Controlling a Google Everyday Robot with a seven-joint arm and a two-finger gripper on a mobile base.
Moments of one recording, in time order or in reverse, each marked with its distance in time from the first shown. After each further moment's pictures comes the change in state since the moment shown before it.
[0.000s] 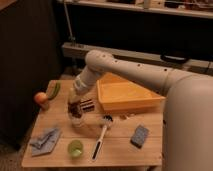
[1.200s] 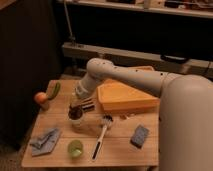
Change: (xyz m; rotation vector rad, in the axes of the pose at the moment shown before) arm 0.006 -0.025 0.033 0.004 -0.002 0.036
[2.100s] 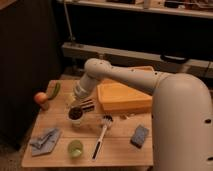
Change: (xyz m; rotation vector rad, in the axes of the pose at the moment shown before) arm -0.012 0.002 0.005 -0.001 0.025 0.016
